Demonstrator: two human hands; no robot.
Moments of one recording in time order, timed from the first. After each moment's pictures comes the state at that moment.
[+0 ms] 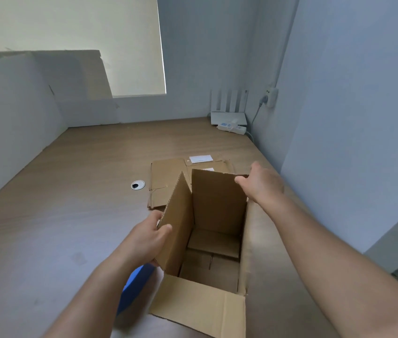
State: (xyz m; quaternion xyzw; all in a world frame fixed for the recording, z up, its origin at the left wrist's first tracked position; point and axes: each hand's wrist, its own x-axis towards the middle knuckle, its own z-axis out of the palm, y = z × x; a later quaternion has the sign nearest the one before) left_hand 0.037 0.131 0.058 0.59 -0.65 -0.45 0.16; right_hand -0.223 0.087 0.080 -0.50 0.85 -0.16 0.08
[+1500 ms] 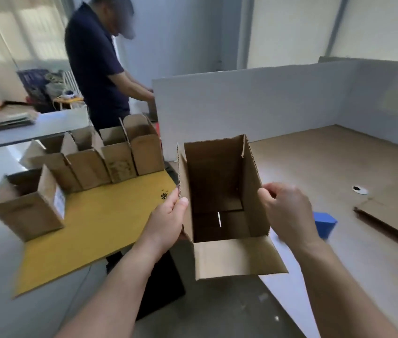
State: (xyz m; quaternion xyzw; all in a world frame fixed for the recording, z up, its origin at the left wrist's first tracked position) left_hand 0.076 0.525 0.091 0.82 -0.20 -0.13 0.52; right_hand -0.025 0.344 0.103 -0.87 0.30 -0.27 0.27
